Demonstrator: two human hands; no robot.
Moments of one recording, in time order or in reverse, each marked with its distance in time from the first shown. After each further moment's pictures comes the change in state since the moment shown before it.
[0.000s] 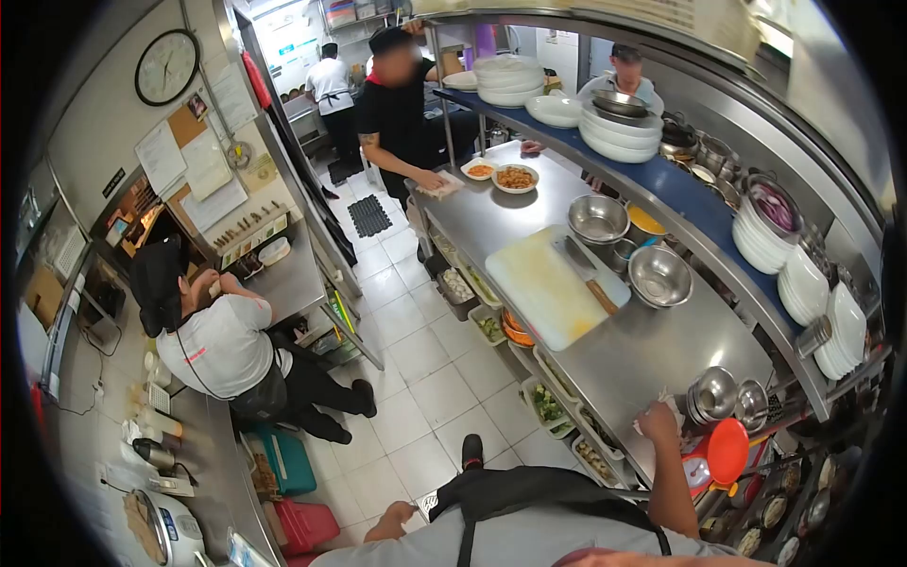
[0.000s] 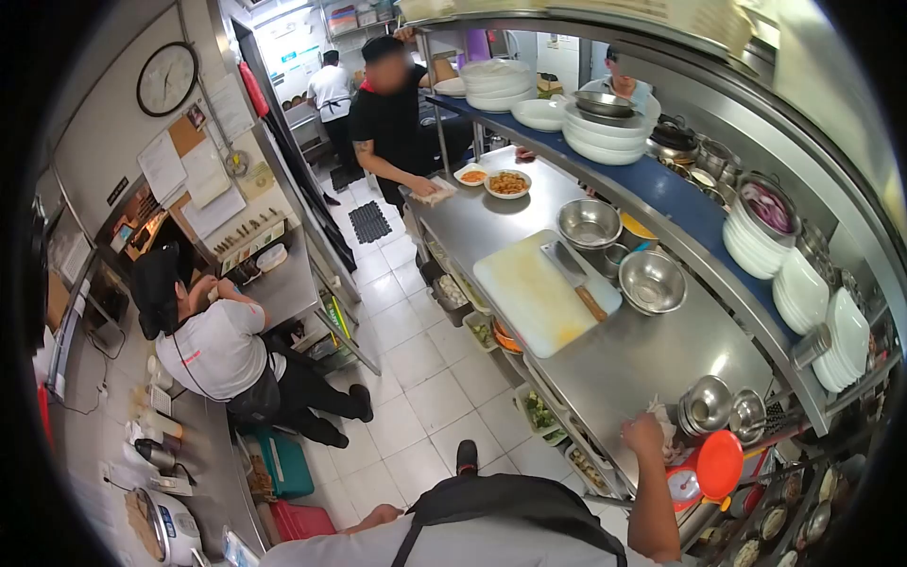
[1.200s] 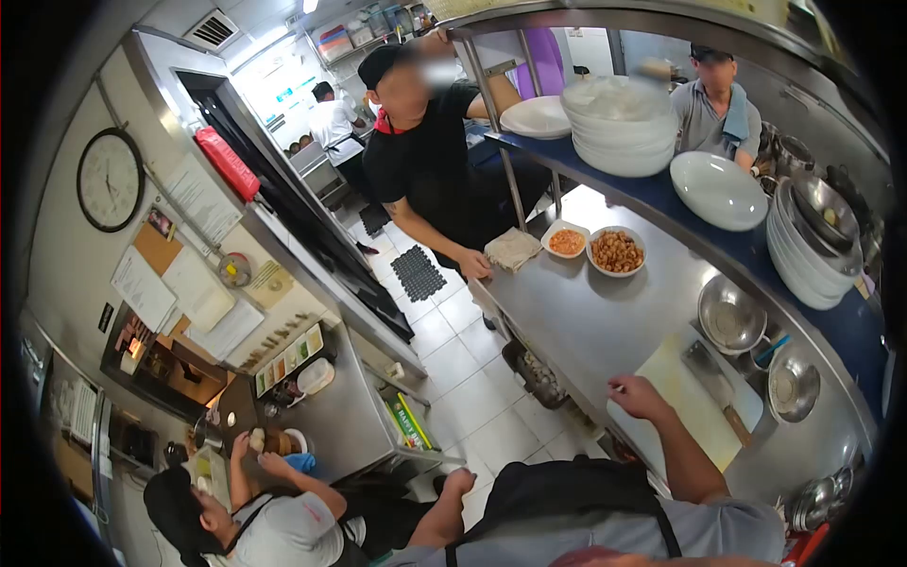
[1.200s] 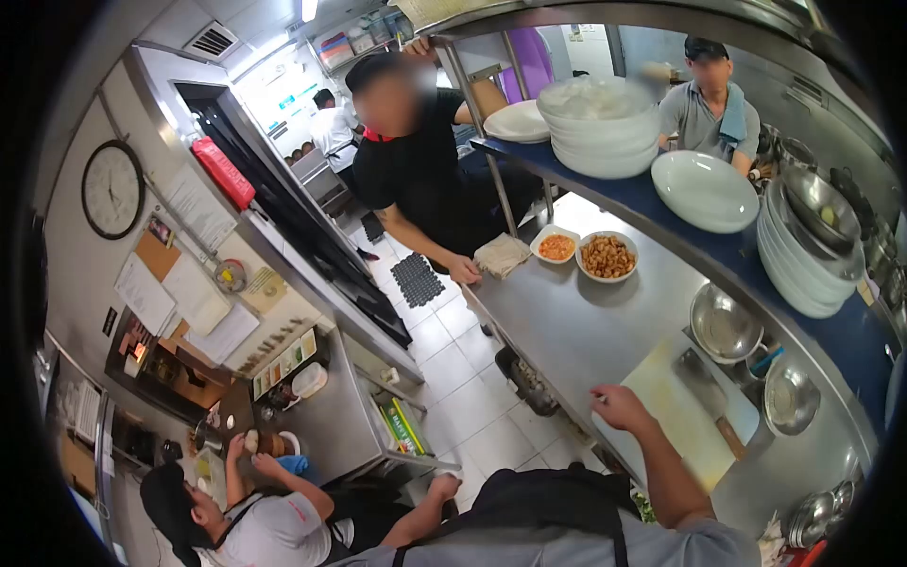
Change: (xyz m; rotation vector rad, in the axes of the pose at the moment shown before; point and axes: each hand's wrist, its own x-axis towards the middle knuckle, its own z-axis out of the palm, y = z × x) left_hand 0.244 0.135 -0.557 0.118 0.404 0.128; right_hand 0.364 -0.511 0.018 0.467 -0.183 -0.627
